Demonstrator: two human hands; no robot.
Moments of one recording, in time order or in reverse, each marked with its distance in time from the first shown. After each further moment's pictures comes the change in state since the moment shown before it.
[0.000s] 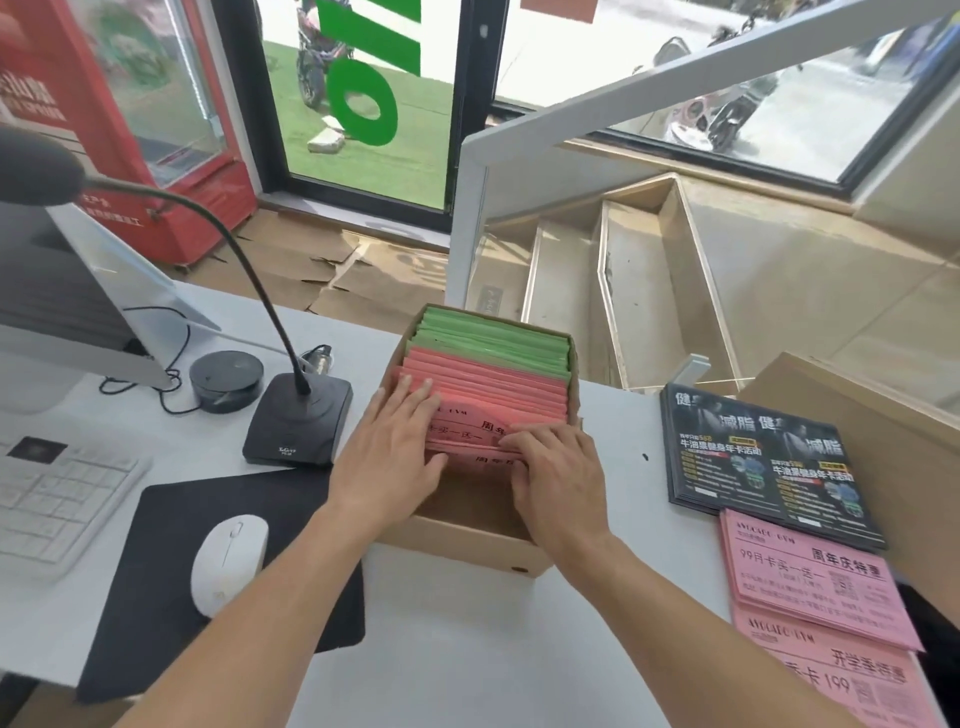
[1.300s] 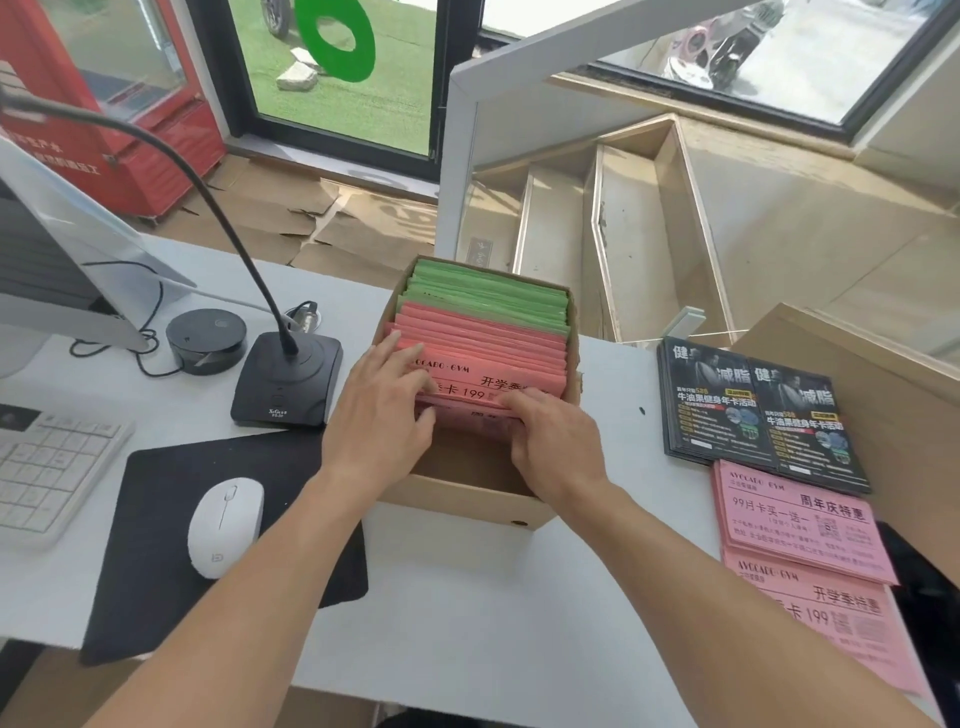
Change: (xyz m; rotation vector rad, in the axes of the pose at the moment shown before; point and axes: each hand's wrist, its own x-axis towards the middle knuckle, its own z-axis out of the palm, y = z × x) left_hand -0.002 -0.003 -0.003 -0.120 0.136 0.015; right_hand 0.003 -0.004 -0.005 0.059 -0.197 0.038
